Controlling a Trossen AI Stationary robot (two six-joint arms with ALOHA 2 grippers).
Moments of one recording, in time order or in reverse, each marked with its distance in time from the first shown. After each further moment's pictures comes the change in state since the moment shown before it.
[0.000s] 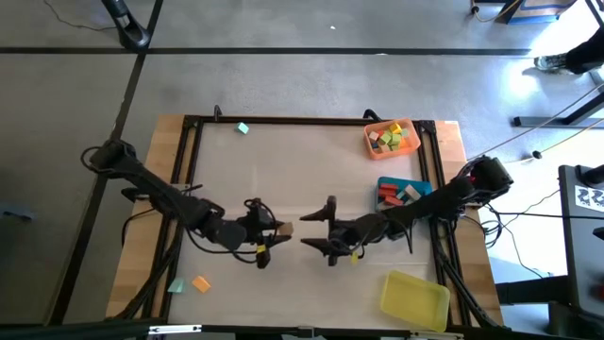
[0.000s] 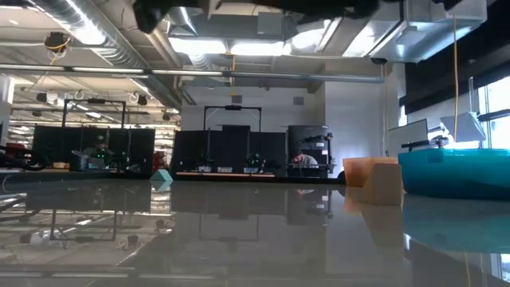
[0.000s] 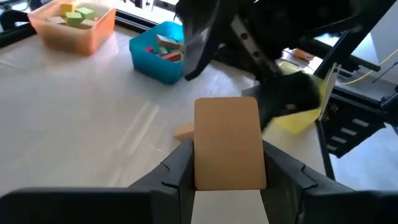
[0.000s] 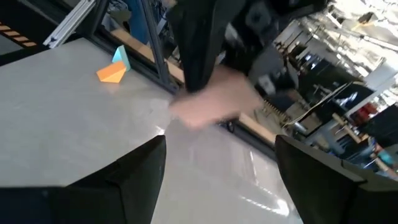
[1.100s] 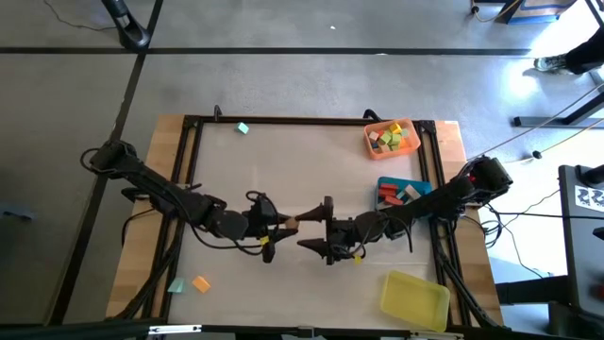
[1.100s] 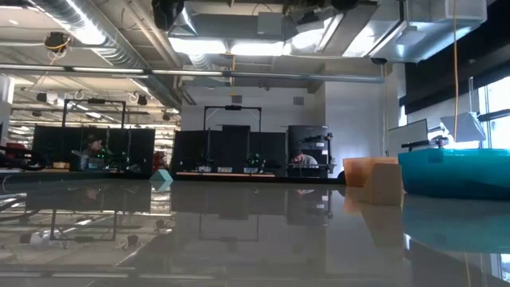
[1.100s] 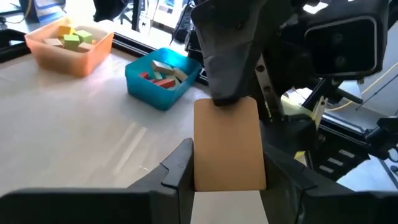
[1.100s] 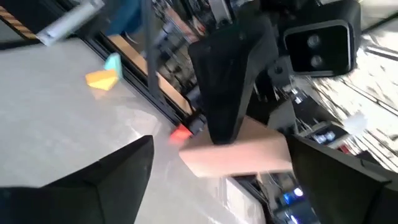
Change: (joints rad) left arm 0.066 0.005 0.000 0.131 0.029 0.034; right arm 0.000 0.008 0.054 0.020 -0.054 -0.211
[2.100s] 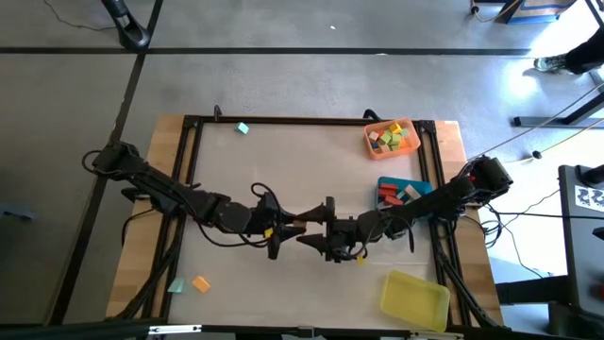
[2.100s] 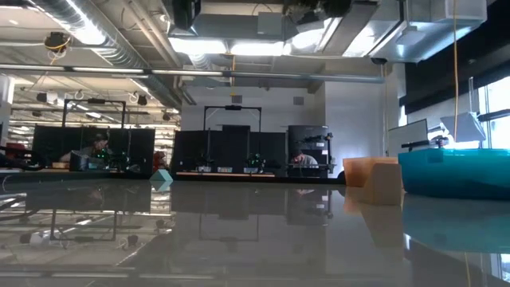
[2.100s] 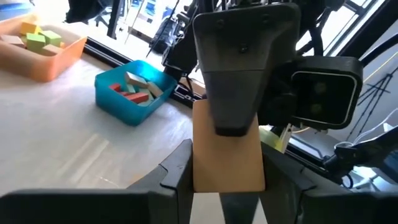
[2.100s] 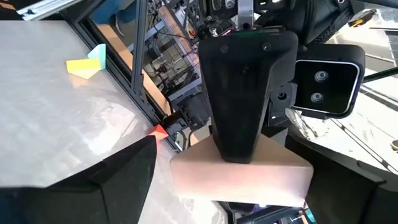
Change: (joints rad) left arm 0.052 0.034 -0.002 0.167 0.111 -0.045; right arm 0.000 0.000 0.000 0.049 0.025 -0.187
